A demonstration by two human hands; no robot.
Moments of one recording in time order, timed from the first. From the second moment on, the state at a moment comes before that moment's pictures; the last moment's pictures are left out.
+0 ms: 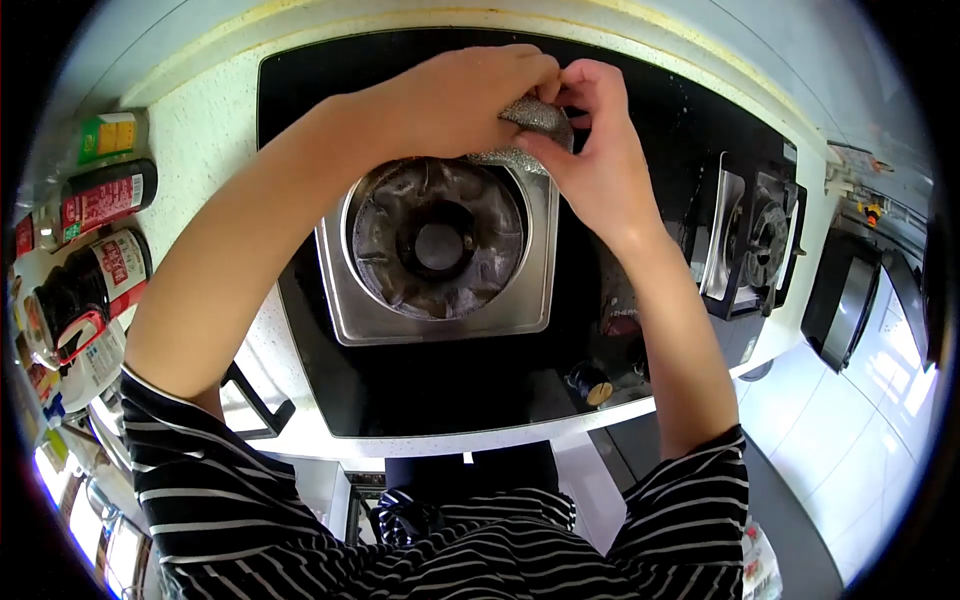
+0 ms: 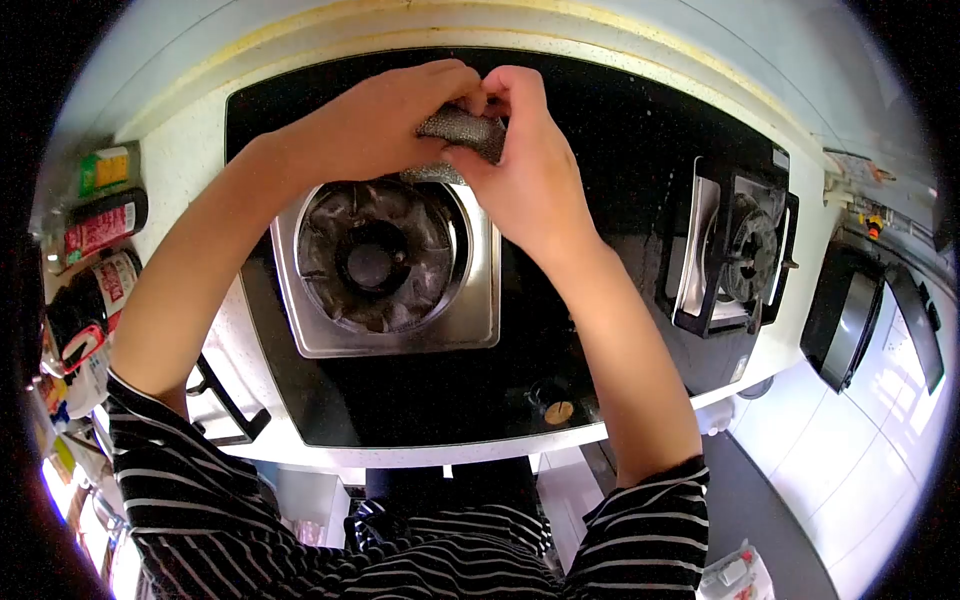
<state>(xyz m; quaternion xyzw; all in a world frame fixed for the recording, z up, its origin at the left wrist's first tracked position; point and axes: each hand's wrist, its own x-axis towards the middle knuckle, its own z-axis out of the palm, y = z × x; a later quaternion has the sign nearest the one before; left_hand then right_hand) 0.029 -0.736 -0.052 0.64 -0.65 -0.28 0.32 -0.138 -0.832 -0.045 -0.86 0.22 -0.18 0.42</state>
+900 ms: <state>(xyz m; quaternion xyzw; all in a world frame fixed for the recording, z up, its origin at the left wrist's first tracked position) -0.114 -0.629 0.022 0.73 -0.43 -0.24 0.48 -0.214 -0.792 -0.062 -0.93 0.15 -0.18 0.28</state>
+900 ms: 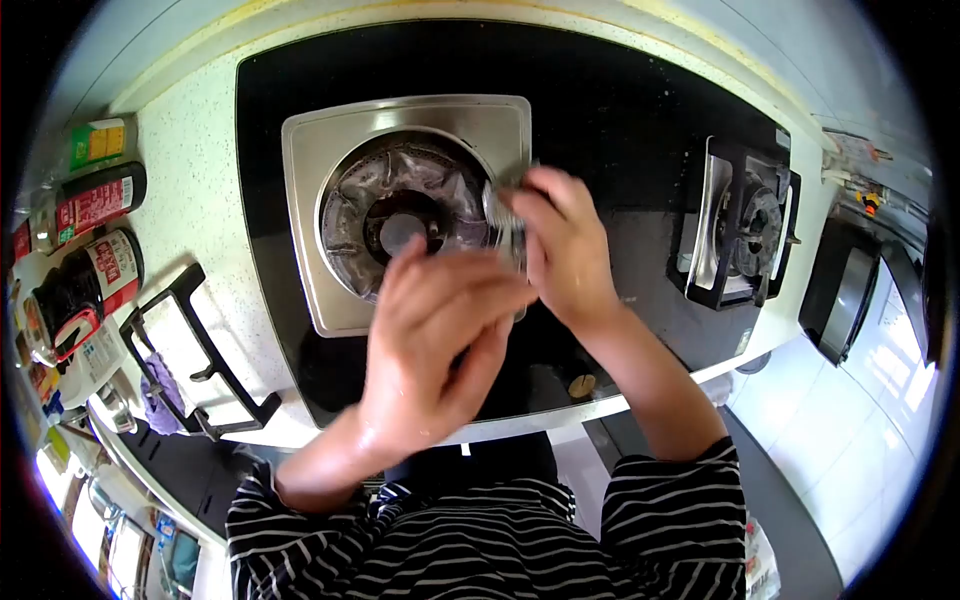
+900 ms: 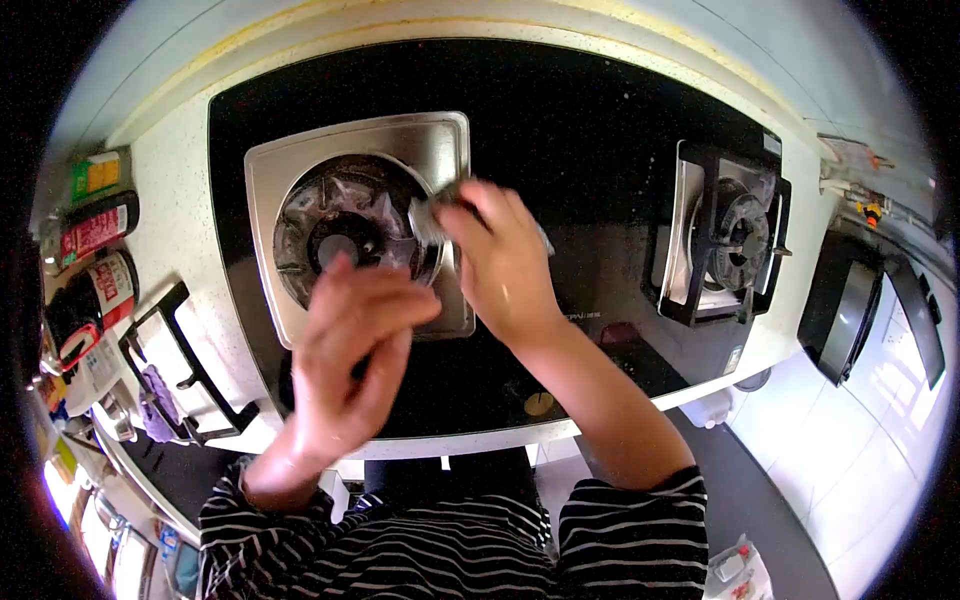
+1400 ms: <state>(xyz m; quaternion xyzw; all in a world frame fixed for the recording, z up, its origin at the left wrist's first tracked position) -0.204 -0.605 -0.014 0.72 -0.37 -0.28 0.52 -0.243 -0.777 -0.051 -0.96 0.10 -0.11 0.26</state>
